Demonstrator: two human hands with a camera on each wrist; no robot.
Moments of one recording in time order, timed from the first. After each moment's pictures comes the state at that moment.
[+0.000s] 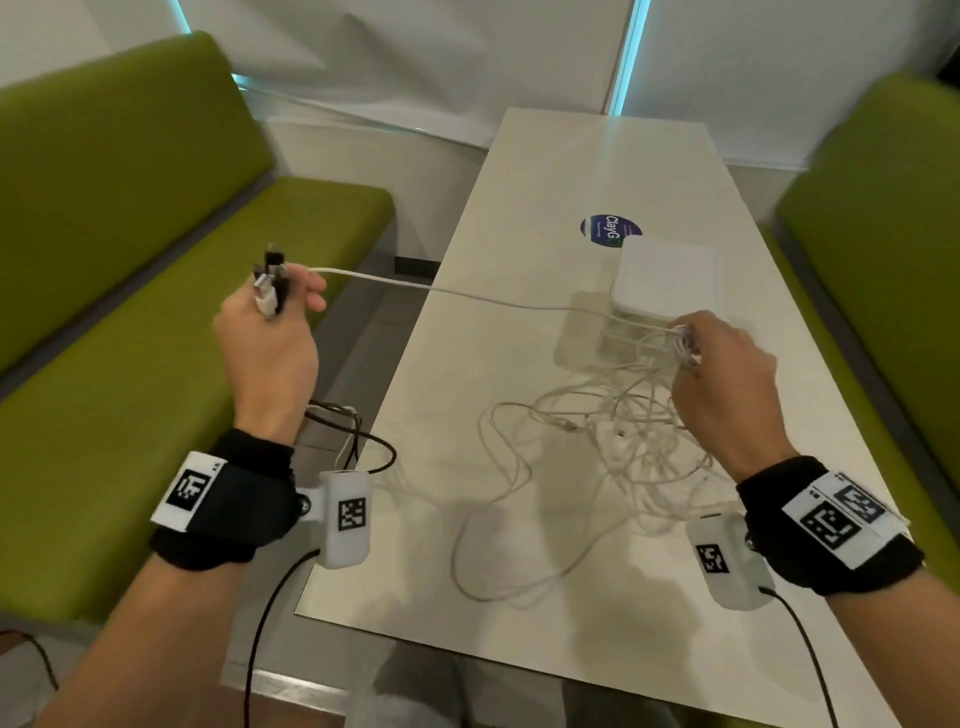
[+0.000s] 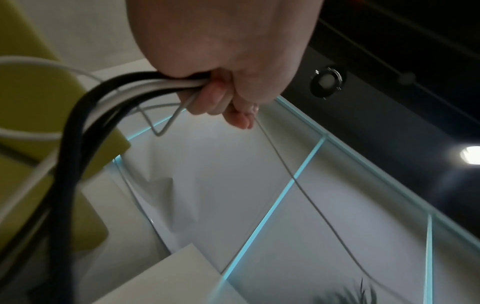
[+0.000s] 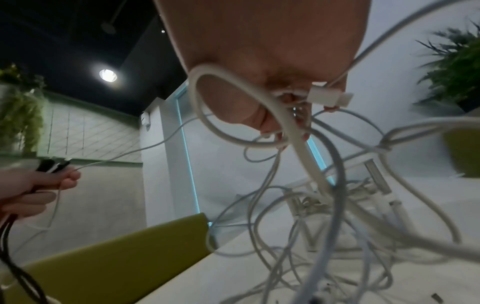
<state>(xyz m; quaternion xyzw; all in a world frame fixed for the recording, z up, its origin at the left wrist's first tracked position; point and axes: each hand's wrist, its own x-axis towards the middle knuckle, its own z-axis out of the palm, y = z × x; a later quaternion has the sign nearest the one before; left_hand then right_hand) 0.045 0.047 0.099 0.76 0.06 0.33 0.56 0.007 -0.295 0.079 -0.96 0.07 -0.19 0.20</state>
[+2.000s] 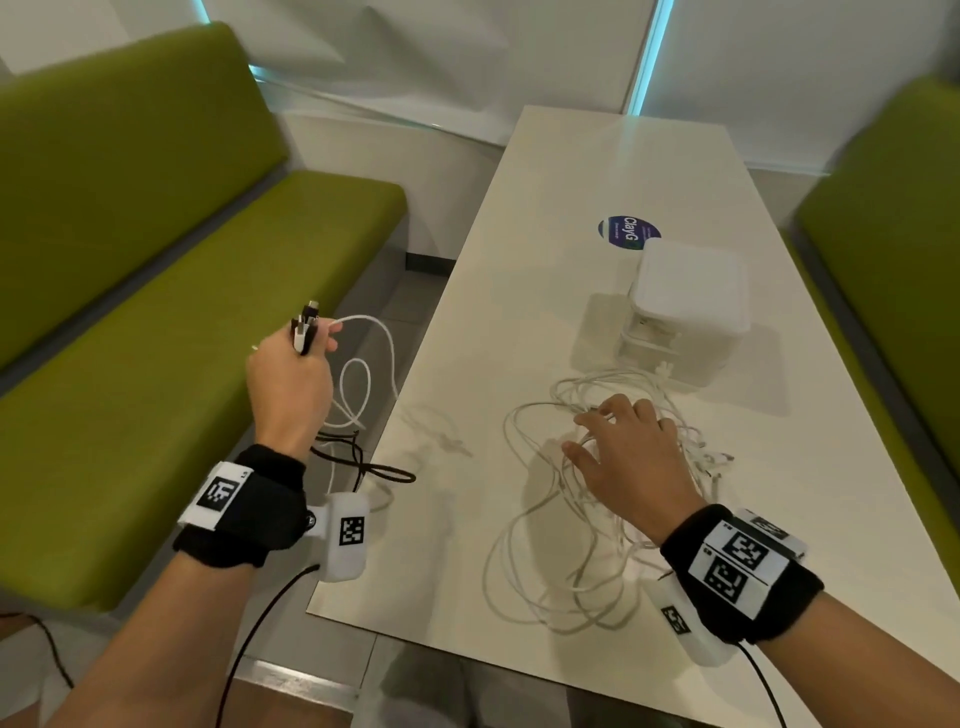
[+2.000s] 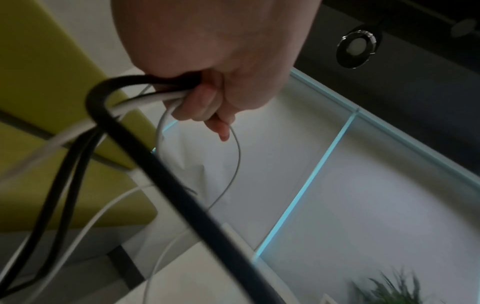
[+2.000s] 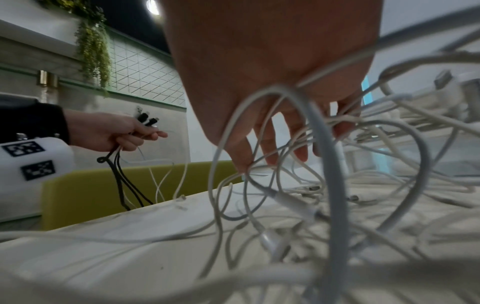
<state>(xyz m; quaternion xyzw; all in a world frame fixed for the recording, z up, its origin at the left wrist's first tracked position) 0.057 0.076 0.045 0.85 0.14 0.23 0.45 -0.002 -0.235 0.013 -1.00 -0.03 0.01 0.04</state>
